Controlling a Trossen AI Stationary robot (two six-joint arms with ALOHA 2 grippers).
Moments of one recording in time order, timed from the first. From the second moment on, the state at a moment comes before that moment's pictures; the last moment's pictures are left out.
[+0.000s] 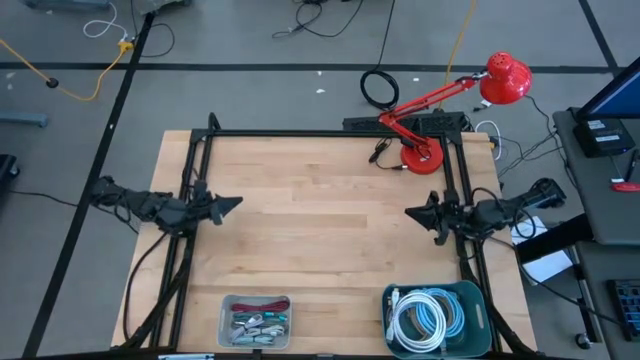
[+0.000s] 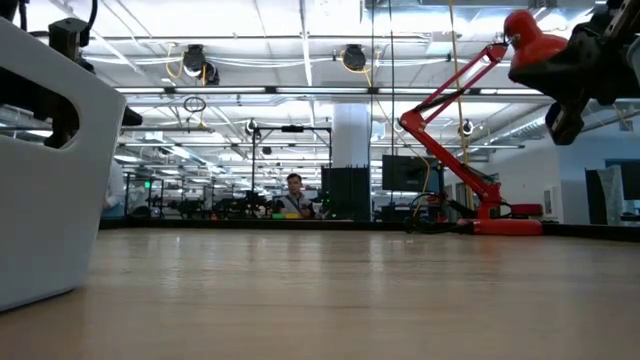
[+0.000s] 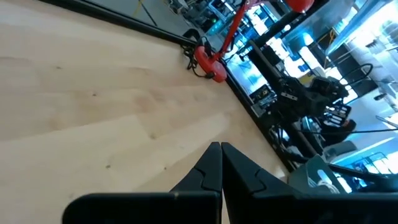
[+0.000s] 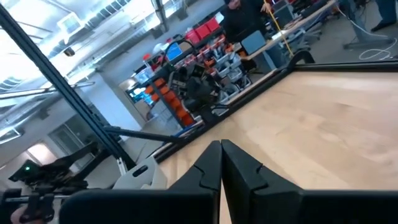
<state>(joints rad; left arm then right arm) -0.34 0.01 0.12 -0.39 -0.71 -1.01 0.39 0.00 0.02 0.07 0.56 0.56</state>
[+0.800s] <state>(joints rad) -0.07 0.01 0.13 -0.38 -0.44 -1.02 -0.08 0.02 0.02 0.01 0.08 0.61</state>
